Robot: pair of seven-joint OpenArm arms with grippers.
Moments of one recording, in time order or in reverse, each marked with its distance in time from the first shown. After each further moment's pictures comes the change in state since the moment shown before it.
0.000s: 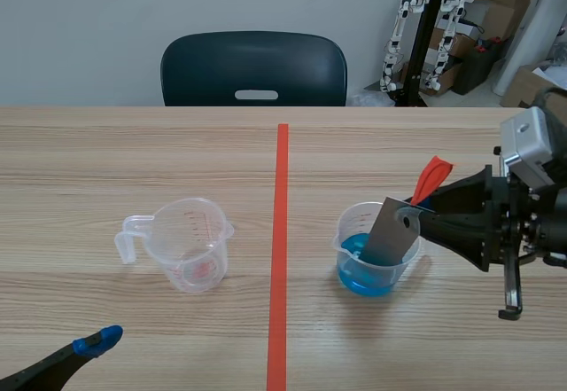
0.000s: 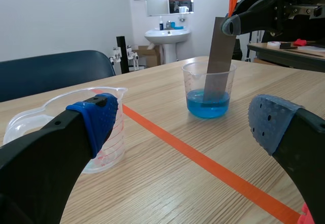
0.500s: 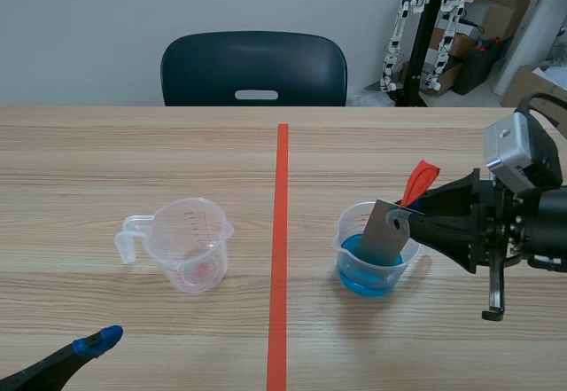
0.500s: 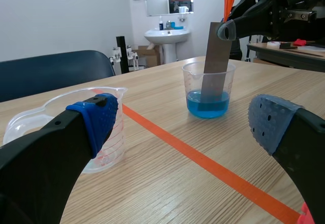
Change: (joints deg) left arm 0.0 0.0 0.0 0.0 0.0 0.0 0.0; right arm 0.0 -1.9 0.0 -0.3 0.0 -0.9 -2.1
